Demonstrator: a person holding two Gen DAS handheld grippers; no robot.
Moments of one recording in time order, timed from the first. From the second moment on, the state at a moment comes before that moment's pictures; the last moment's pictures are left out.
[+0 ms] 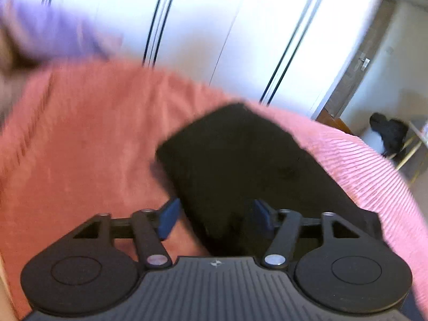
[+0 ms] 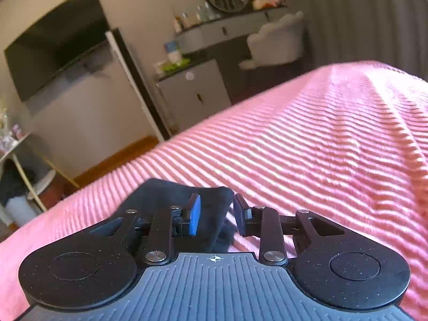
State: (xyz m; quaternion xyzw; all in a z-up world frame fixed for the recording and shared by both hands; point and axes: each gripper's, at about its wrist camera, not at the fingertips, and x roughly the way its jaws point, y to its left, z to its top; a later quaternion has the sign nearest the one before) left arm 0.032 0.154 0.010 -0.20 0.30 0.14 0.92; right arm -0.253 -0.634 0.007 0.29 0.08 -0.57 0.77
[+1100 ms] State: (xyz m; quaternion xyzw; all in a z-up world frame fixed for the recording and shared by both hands) left arm 0.084 0.150 -0.004 -0.07 0.31 0.07 0.94; right arm 0.177 -0.264 -0.017 0.01 0.44 0.22 0.87
